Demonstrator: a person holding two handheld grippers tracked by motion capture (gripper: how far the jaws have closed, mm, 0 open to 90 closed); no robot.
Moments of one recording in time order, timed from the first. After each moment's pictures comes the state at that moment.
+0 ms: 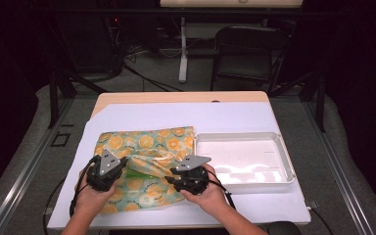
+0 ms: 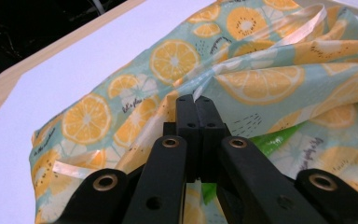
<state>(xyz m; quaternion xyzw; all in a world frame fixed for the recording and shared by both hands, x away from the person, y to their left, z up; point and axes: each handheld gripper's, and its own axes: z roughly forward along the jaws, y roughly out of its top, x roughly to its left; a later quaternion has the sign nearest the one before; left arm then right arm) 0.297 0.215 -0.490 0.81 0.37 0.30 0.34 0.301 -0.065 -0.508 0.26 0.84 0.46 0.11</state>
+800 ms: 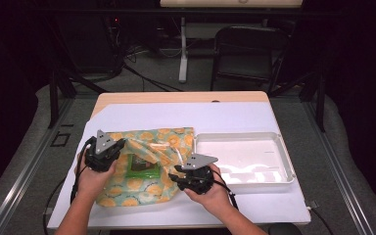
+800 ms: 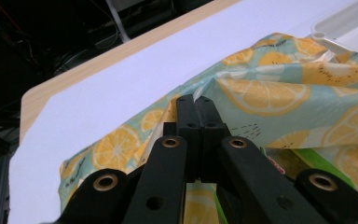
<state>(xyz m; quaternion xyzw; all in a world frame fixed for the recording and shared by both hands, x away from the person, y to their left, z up) 0.335 0.222 -0.467 0.78 0.40 0.32 0.37 0.298 -0.075 -0.501 0.27 0.83 0.47 0.13</state>
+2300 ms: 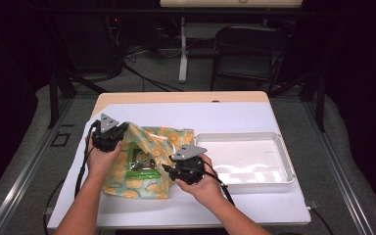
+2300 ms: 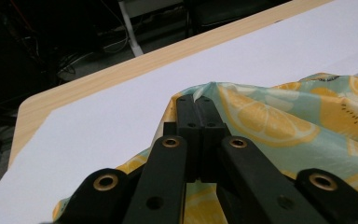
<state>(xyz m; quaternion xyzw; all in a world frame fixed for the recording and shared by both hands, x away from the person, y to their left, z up) 0.399 0.226 -0.481 0.75 0.43 0.31 0.40 0.316 -0.050 -0.485 0.28 0.83 0.46 0.16</state>
